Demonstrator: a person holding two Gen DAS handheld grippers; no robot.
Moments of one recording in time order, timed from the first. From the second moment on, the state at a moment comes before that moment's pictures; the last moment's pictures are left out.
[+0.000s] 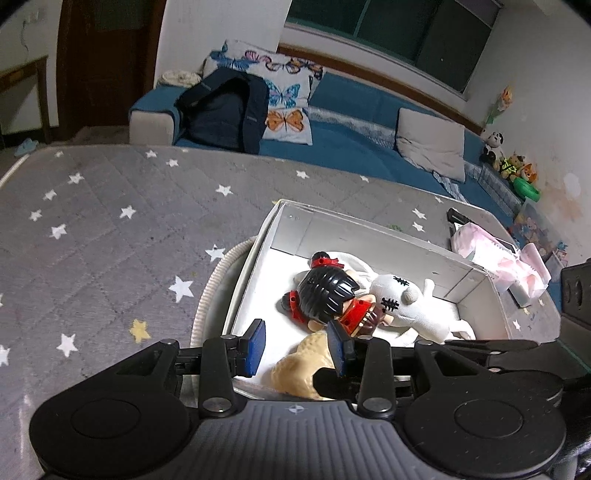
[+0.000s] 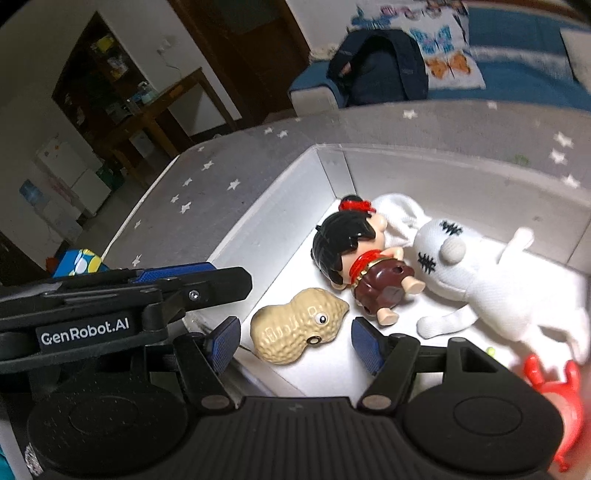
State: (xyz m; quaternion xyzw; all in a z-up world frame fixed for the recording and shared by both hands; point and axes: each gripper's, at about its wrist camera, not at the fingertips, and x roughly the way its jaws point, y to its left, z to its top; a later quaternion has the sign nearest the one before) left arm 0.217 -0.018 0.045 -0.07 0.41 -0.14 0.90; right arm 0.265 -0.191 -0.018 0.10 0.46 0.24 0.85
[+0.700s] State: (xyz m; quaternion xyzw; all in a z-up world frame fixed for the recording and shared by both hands) left arm 0.123 -0.046 0.056 -0.04 0.35 -0.11 0.93; right arm 0.153 -0.212 0.019 0.00 0.34 0.23 0.91
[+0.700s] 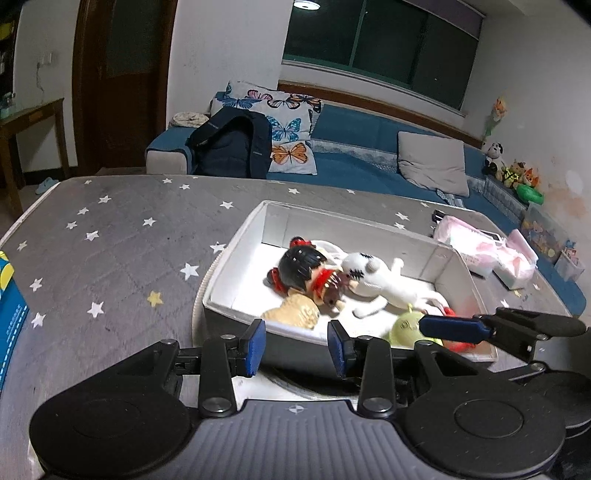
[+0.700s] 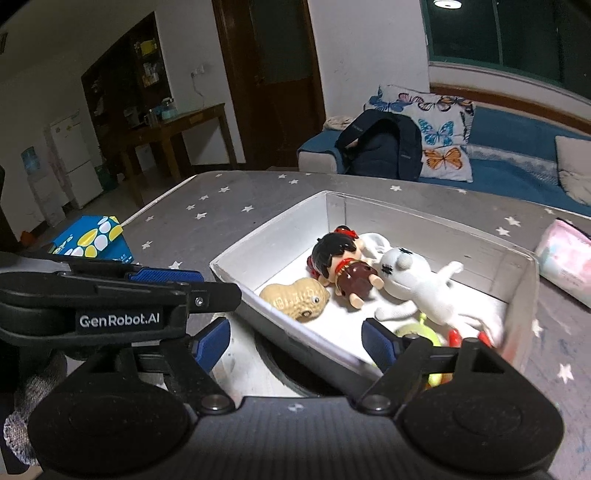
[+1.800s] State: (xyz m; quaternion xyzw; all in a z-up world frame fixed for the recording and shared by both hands) left arm 0.056 -0.055 0.024 -0.04 0.35 -0.06 0.94; right arm 0.073 -0.231 0.002 -0.06 0.32 0.14 0.94
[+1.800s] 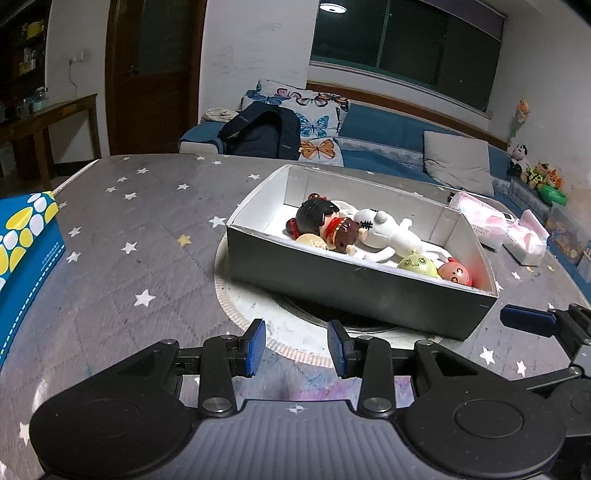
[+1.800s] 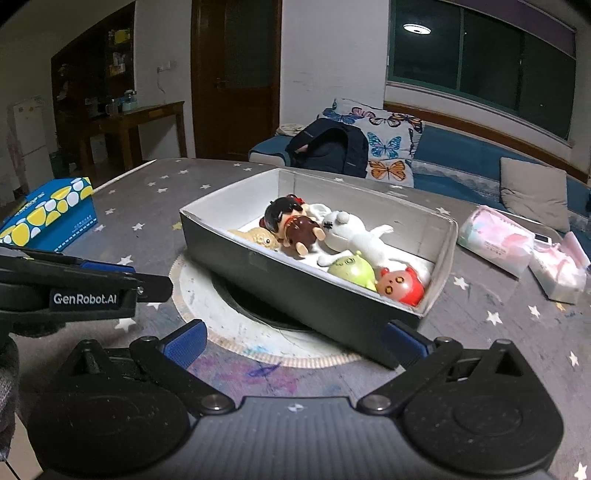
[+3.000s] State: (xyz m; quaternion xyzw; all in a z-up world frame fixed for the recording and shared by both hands) left arm 0.038 -0.079 0.010 0.03 0.32 -0.02 0.95; right arm 0.061 -0.243 -0.021 -0.02 0.34 0.09 0.94
